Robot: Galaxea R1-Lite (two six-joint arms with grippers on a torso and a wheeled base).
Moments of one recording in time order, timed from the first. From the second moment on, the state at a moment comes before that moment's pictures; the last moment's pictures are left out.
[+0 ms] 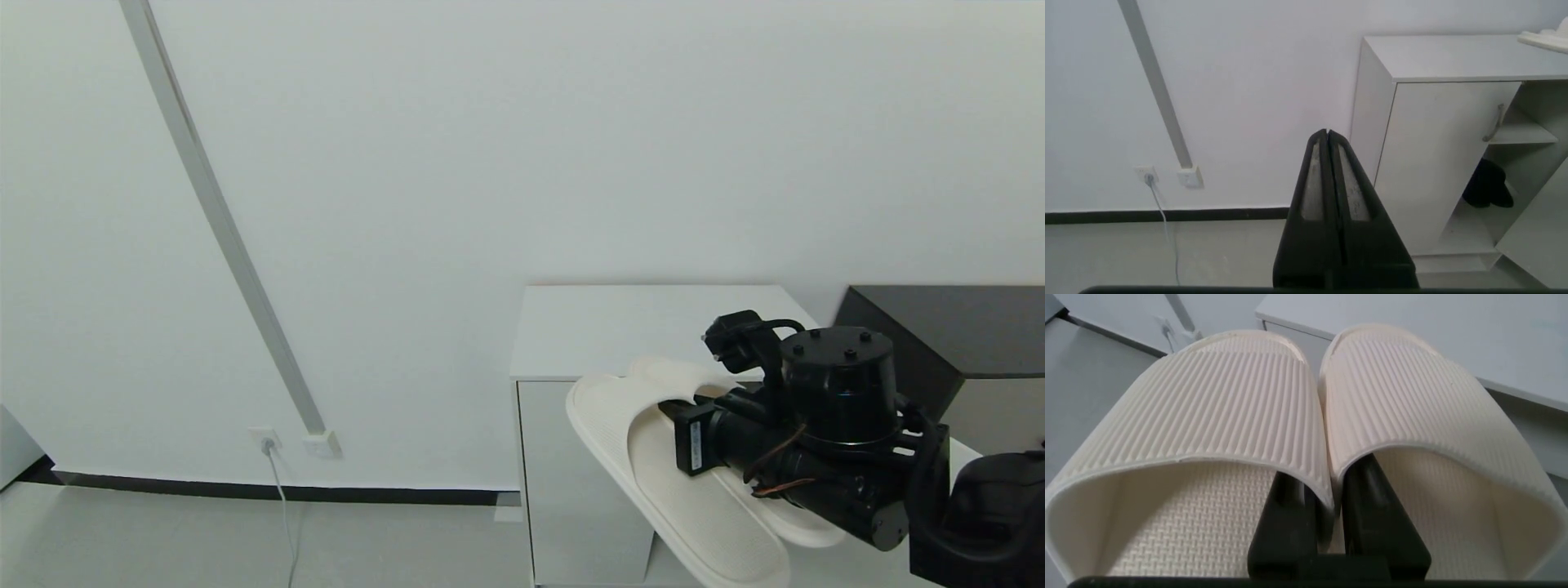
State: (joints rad) left arm 0.00 0.00 0.00 0.00 -0.01 0.00; right arm 0.74 1.73 -0.68 -0.72 -0.24 0.17
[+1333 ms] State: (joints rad) left arm 0.00 0.00 0.00 0.00 -0.01 0.00; right arm 0.75 1.73 -0.67 -0.73 -0.24 0.17
